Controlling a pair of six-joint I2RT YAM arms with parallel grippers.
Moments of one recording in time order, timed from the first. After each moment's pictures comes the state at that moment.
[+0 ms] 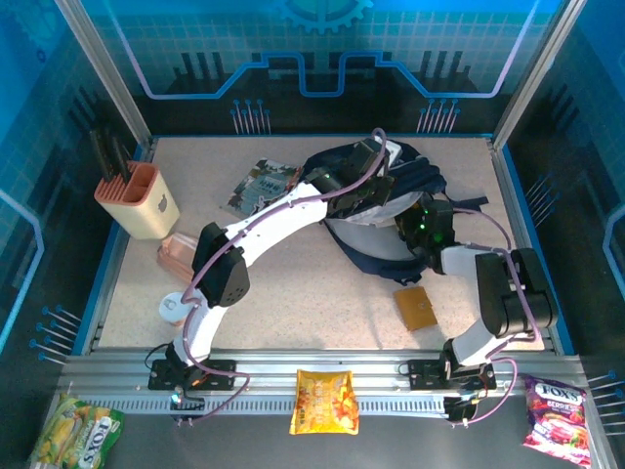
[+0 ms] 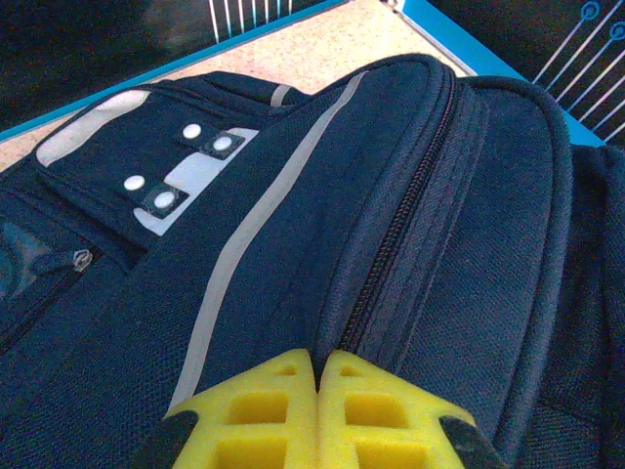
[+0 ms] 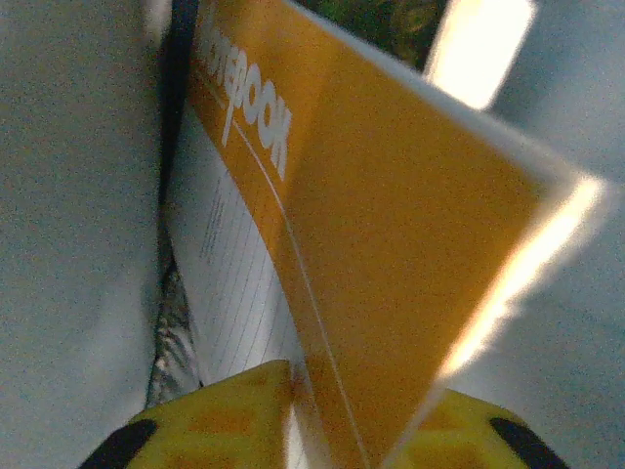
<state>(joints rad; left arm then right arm) -0.80 2.14 2.08 -0.56 -0.12 -0.22 0.12 1.60 0.62 0.44 -0.24 1.32</state>
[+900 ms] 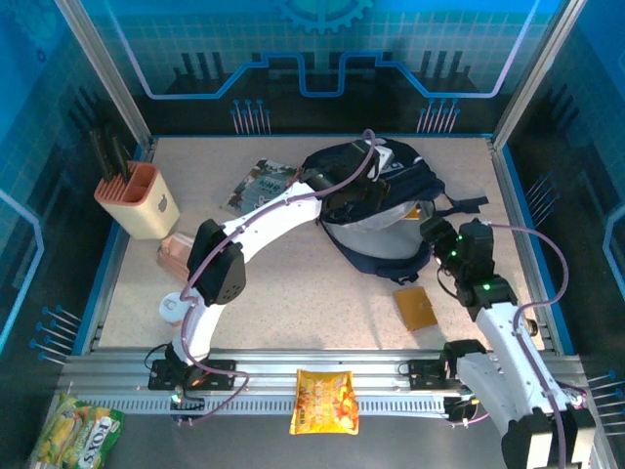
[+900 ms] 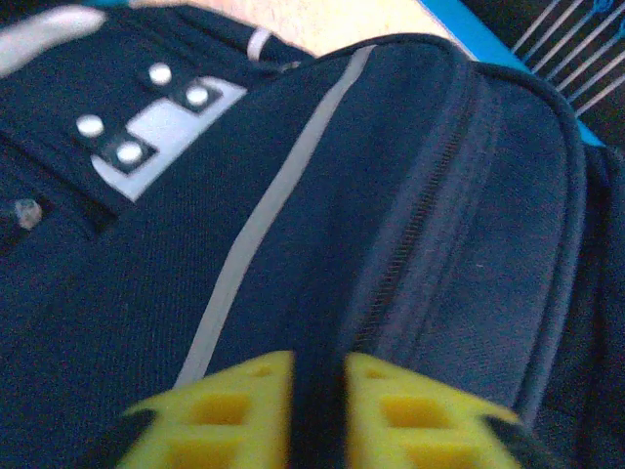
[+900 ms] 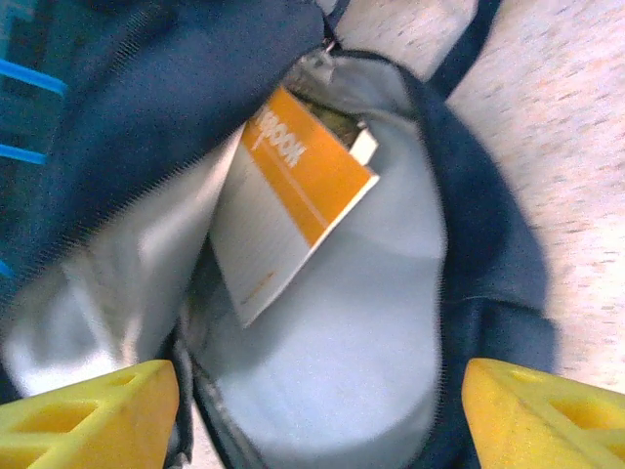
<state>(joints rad) -0.75 2.11 1.95 -0.52 0.05 -0.28 0.07 0.75 0.58 -0.41 -0.01 1.01</state>
